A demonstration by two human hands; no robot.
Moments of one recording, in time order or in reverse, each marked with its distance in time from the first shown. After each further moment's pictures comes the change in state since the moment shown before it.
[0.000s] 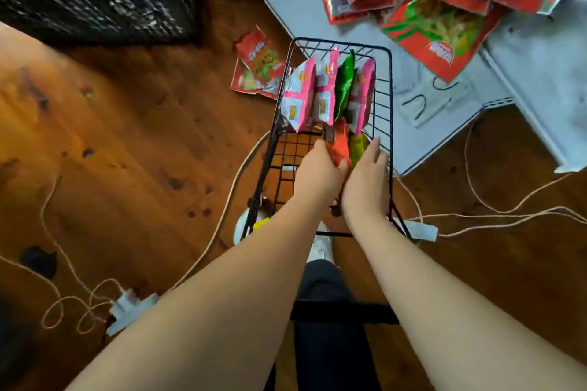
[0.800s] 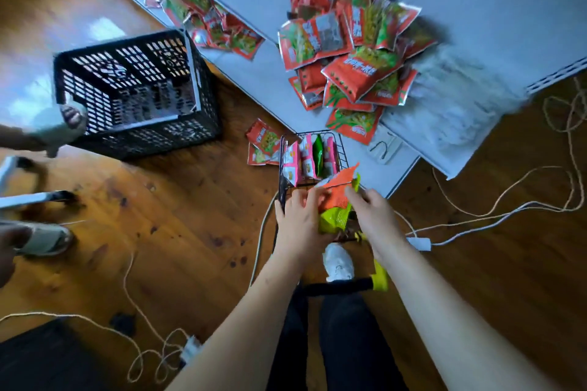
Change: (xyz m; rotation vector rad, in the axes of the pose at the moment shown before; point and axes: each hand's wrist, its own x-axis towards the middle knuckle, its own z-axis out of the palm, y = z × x) left_hand -0.180 0.080 -0.118 0.472 0.018 0.385; right_hand -0.111 -0.002 -0.203 0.963 -0.274 0.150
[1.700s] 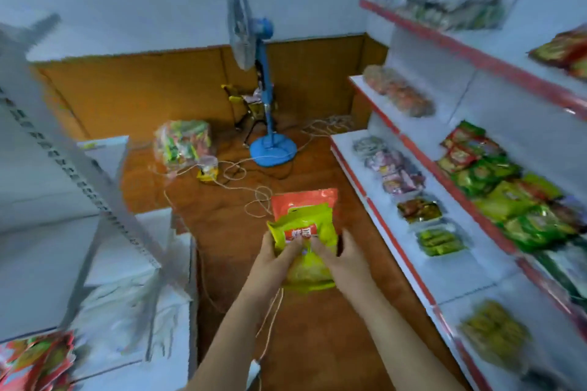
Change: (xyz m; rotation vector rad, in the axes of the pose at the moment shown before) left_hand -0.267 0.684 0.142 -0.677 -0.662 0.401; right_hand -0.345 0.116 -0.657 0.502 0.795 -0.234
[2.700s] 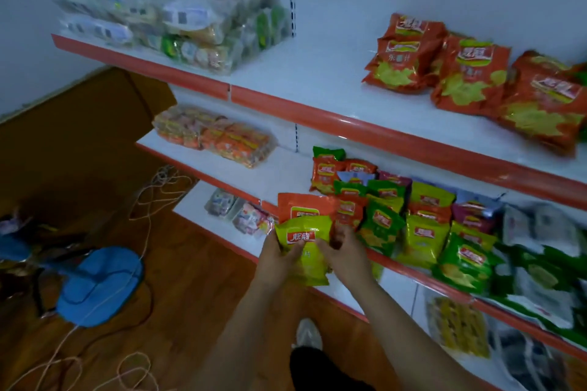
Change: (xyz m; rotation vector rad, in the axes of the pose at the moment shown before) left_hand 0.617 0.065 0.420 0.666 -0.680 0.100; right_hand 0.537 0.040 -0.316 0.128 0.701 0.351
